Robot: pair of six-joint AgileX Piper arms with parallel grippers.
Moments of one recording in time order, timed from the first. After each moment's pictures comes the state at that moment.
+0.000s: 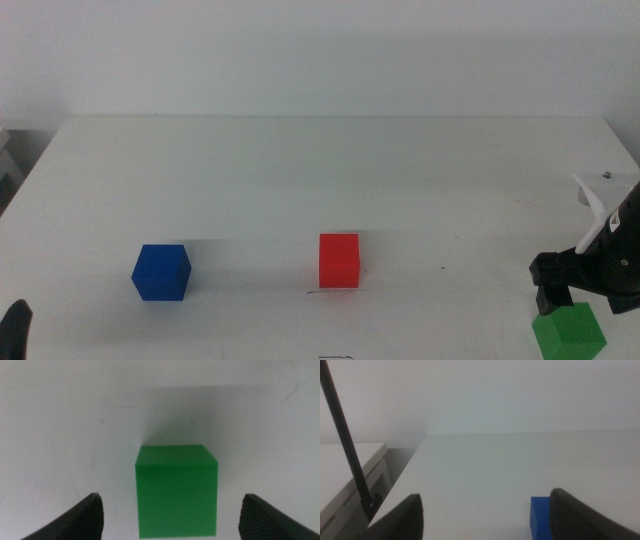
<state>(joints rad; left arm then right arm) 0.03 -0.01 0.03 0.03 0.12 -0.02 0.24 1.45 -0.90 -0.05 0.93 0.29</state>
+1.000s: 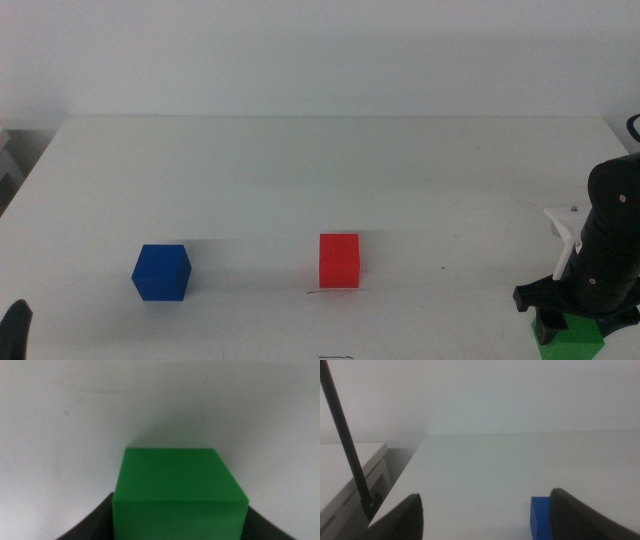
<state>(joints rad) 0.03 -0.01 0.03 0.03 0.12 -0.02 0.24 1.64 -0.90 -0.06 0.91 0.27</state>
